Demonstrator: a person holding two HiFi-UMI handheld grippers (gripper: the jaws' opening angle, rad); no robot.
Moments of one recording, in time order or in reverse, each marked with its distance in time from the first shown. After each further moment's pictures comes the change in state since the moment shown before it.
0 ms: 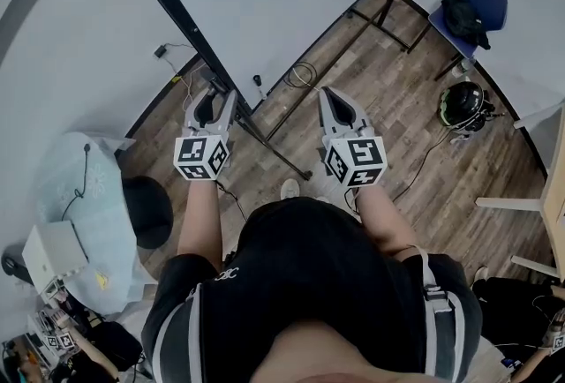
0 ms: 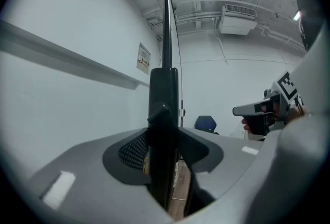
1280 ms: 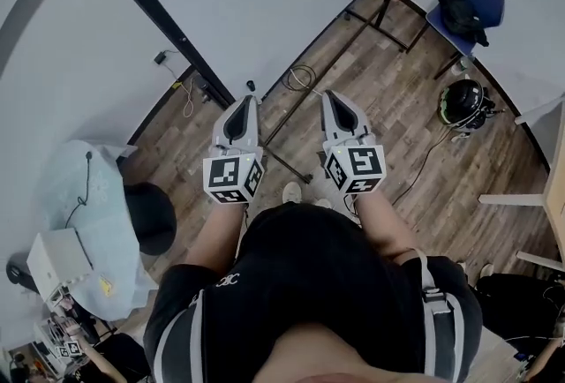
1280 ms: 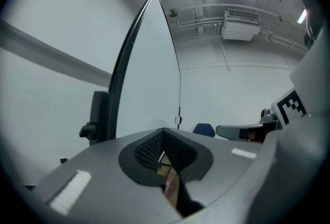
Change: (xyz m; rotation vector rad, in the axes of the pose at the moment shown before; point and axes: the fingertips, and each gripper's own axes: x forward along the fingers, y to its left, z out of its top) left arm -0.003 -0.080 0.039 -0.050 -0.061 0.032; right arm -0.012 -0.006 0.008 -0.007 -0.069 -0.066
